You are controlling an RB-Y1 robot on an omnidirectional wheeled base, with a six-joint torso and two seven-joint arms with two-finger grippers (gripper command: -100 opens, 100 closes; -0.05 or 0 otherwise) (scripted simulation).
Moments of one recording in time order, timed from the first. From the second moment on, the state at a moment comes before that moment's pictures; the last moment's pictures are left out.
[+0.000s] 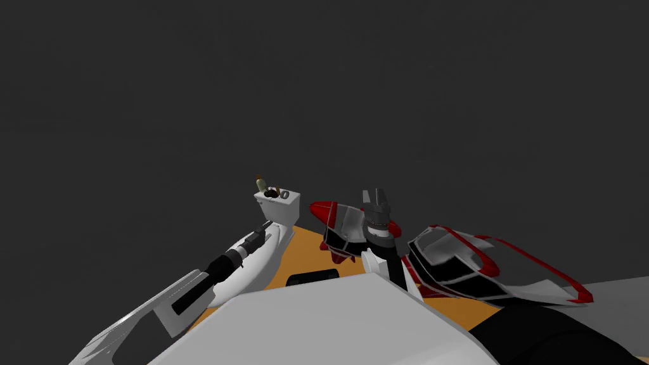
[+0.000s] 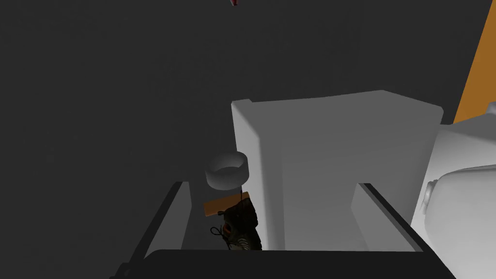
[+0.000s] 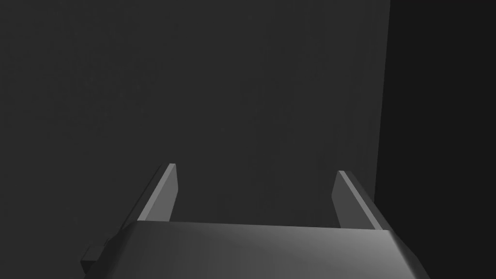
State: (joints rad) left arm 0.39 0.86 -0.25 -1.78 -0.19 -0.18 0.76; right arm 0.51 -0.04 0.05 -2.36 0.08 -0.61 0.01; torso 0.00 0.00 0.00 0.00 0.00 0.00
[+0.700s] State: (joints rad) left arm 0.36 0.99 -0.30 -1.67 -0.23 -0.12 0.94; right arm 0.51 -0.04 0.05 -2.36 0.08 -0.61 0.01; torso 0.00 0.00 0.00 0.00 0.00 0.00
